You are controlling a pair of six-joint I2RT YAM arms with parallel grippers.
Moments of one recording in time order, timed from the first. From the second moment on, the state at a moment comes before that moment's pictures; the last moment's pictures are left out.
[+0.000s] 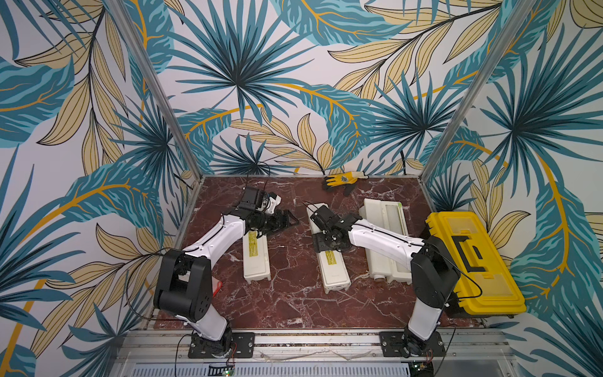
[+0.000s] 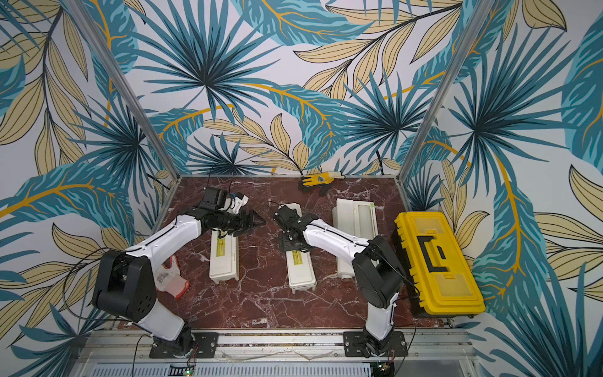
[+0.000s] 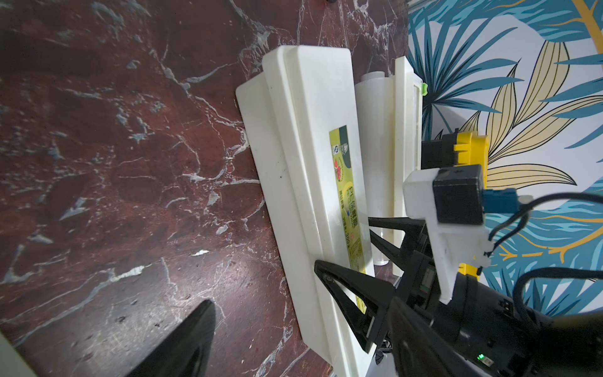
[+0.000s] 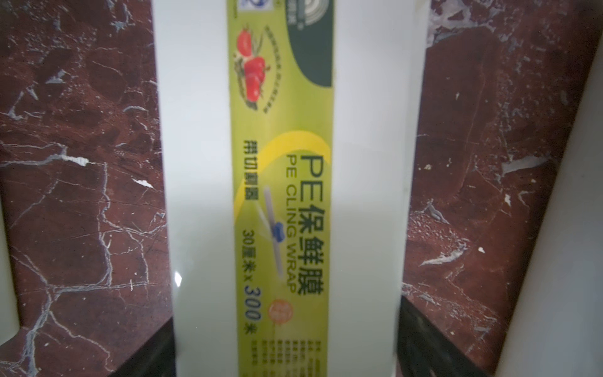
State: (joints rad) left arm -0.25 1.60 1.17 -0.48 0.70 -0.53; right arm 0.73 1.83 1.39 -0.80 0.20 0.54
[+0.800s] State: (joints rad) left arm -0.26 1.63 1.17 -0.48 0.69 -0.54; right arm 0.73 1.83 1.42 -0.89 0.22 0.52
